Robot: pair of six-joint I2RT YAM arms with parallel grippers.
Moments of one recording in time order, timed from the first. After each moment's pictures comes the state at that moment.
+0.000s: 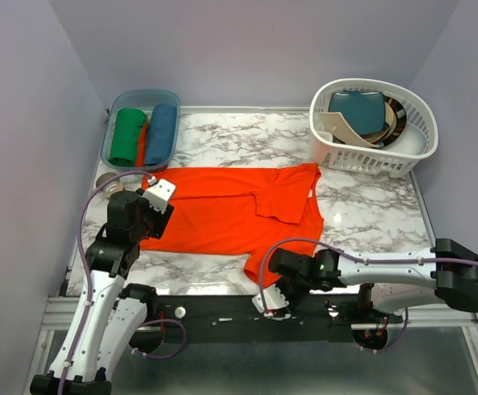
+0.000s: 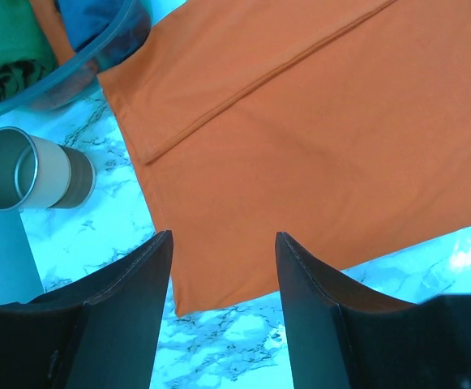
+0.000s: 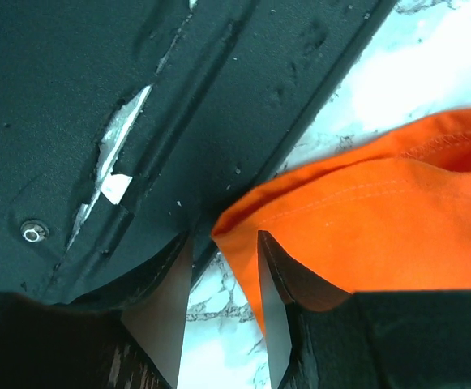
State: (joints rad) left arm -0.17 0.62 0.69 -0.64 0.08 0.36; right arm 1.29 1.22 0.59 -0.54 -0.27 -0.86
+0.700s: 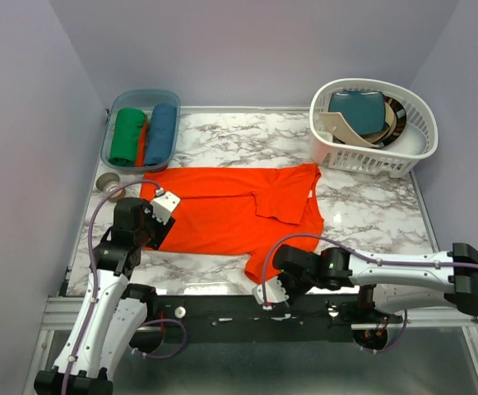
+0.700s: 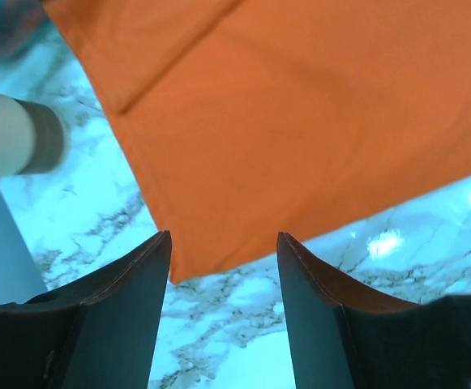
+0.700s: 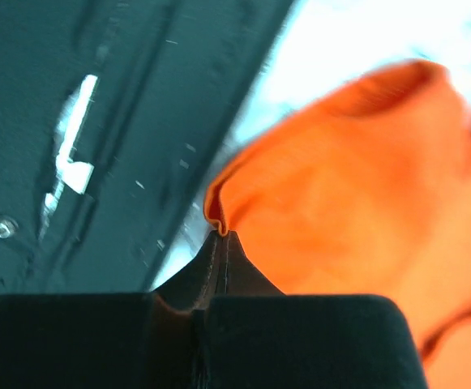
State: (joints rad) left arm -0.15 0.62 0.61 -0.68 0.05 0.47; right arm 1.31 1.18 0.60 -0.55 -0.17 -0.80
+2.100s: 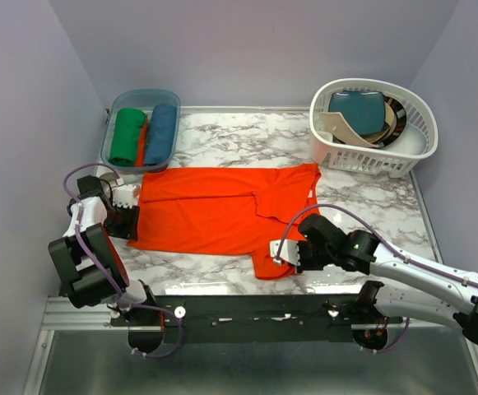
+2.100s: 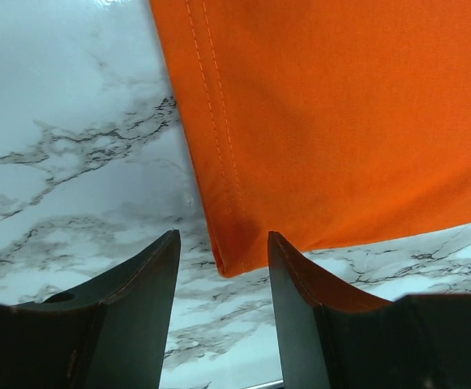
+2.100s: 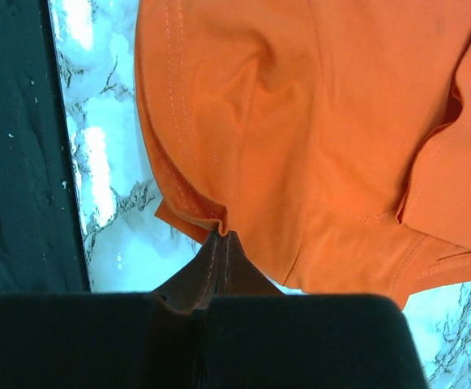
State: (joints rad) left arm 0.45 1.42 0.82 -0.74 0.31 0.62; right arm 0.95 0.97 0.63 -0.66 -0.16 -0.68
